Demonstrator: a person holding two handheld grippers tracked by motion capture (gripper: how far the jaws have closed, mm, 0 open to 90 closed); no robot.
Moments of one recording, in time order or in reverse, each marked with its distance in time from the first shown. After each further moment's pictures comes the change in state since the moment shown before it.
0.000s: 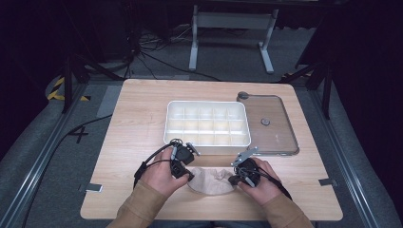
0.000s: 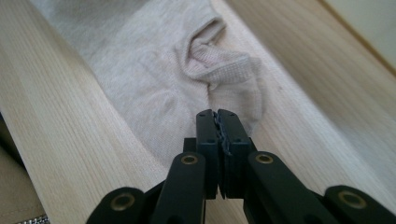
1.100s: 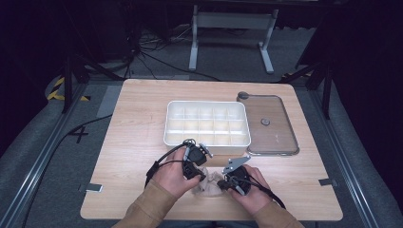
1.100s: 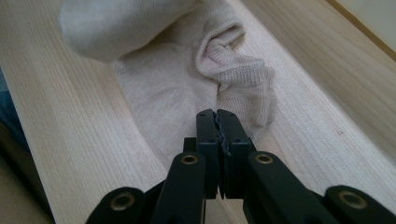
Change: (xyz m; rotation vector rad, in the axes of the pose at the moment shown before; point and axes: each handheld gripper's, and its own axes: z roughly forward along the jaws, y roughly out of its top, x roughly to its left) left arm -0.022 0.022 0.010 -0.013 -0.016 0.082; right arm 0.030 0.005 0.015 -0.096 -0.010 -0.035
